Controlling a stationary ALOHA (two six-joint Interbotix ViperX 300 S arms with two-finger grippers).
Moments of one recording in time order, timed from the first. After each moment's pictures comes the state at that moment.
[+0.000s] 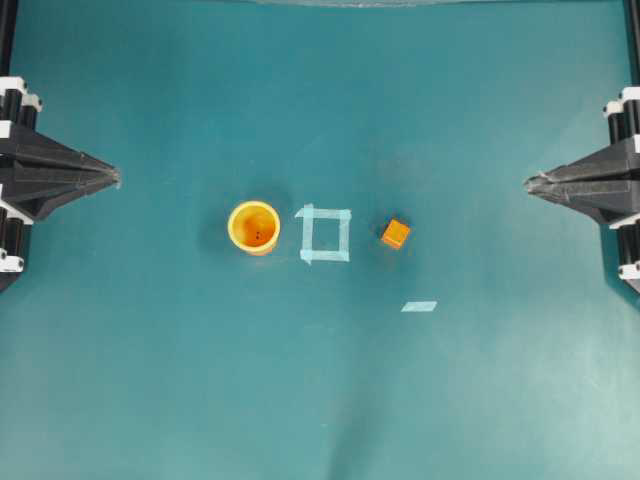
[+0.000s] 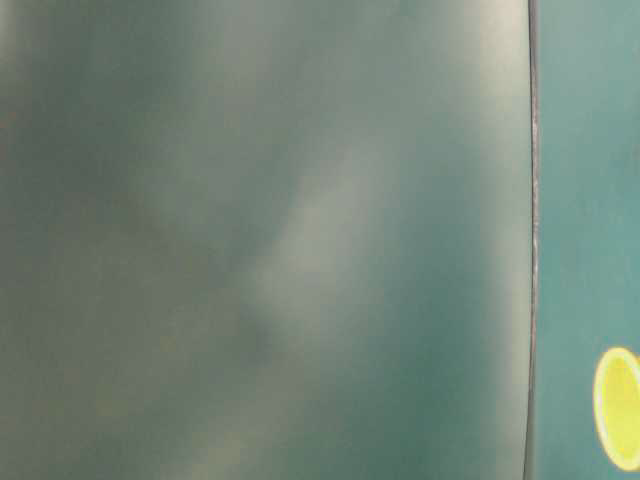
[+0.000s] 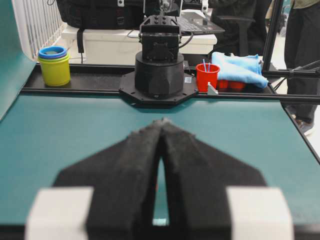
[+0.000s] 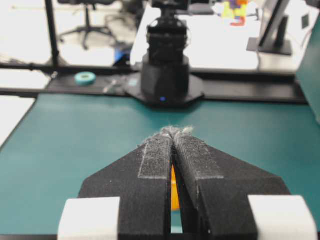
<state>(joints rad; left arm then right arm) 0.00 -0.96 1.17 0.00 -0.29 0.00 0.00 -0.96 1.19 0.00 -0.29 0.00</state>
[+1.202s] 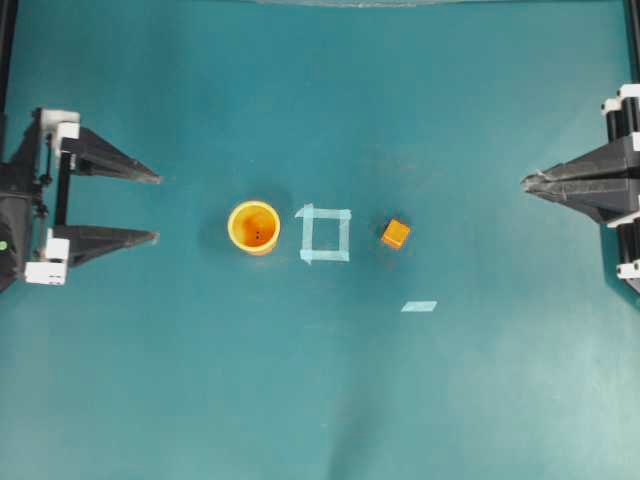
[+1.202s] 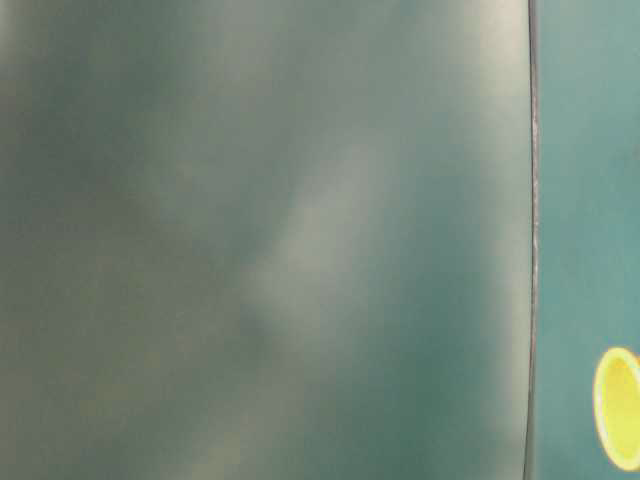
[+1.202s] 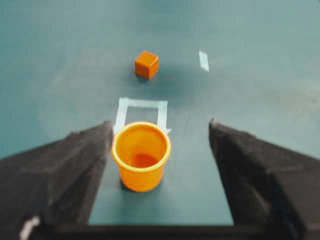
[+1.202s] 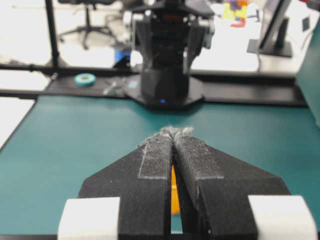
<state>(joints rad) 0.00 -0.77 1.17 0.02 -0.10 -0.05 0.00 -0.95 1.17 -0.01 -0.28 0.00</state>
